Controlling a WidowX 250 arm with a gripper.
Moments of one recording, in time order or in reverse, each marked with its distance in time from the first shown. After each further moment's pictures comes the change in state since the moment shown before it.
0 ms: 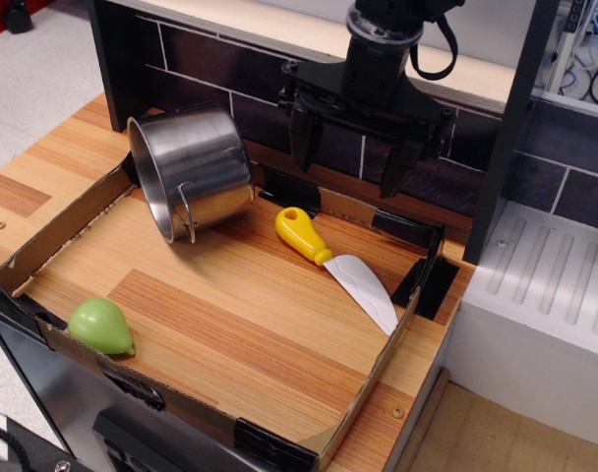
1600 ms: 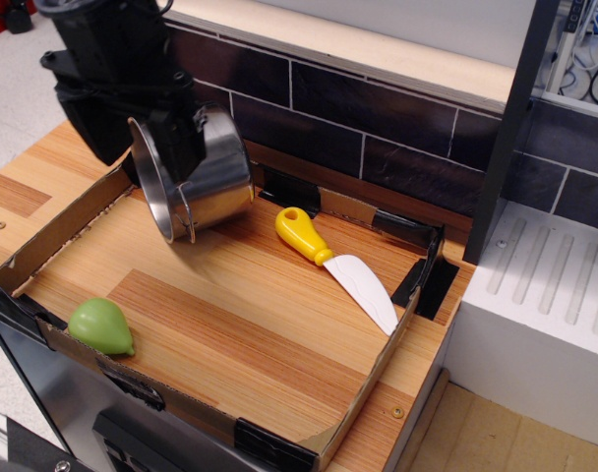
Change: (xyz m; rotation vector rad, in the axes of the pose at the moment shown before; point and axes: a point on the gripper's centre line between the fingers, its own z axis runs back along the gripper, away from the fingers) arm -0.050 0.119 0.011 -0.240 -0.067 -0.132
